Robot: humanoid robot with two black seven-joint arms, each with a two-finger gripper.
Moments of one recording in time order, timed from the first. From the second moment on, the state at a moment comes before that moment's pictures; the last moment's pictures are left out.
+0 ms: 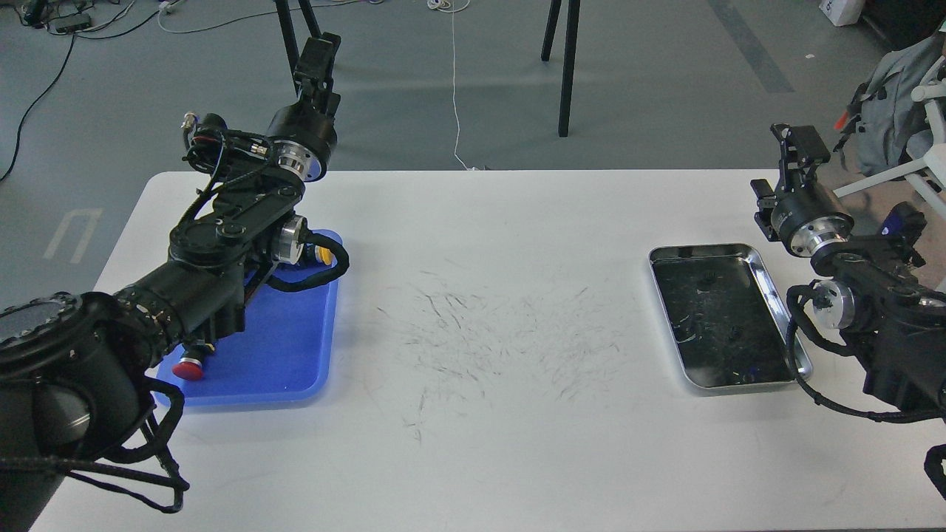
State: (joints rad) left arm -1.04 0.05 -0.38 -0.38 0.37 0.17 -0.49; right arm 0.85 -0.35 0.26 0.38 -0.10 0.08 0.49
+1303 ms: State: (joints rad) left arm -1.03 0.03 -0.39 -0.38 0.37 0.18 -0.49; right arm 0.87 -0.36 0.28 0.39 -0.10 0.11 0.49
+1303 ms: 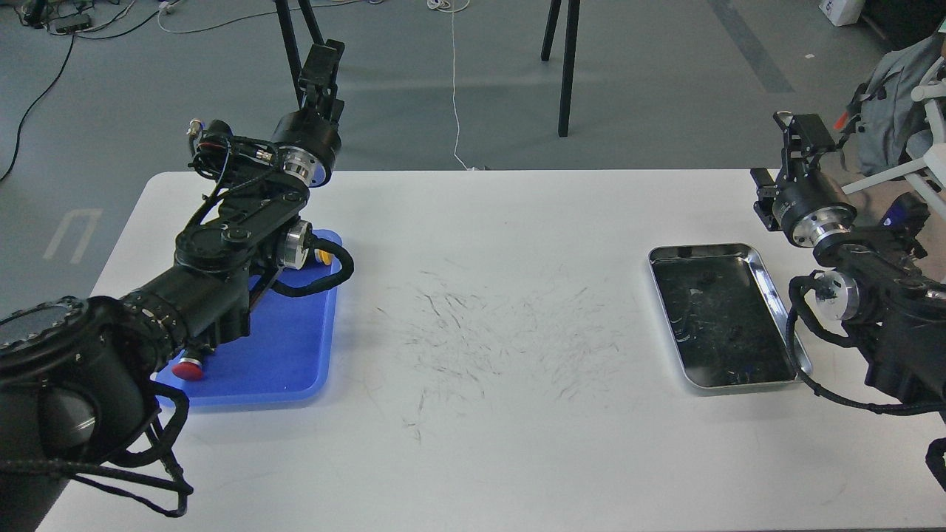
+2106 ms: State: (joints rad) left arm -1.02 0.03 -0.38 -0.38 0.37 0.18 -0.49; right arm 0.88 -0.36 0.25 0.39 -0.11 0.11 0.49
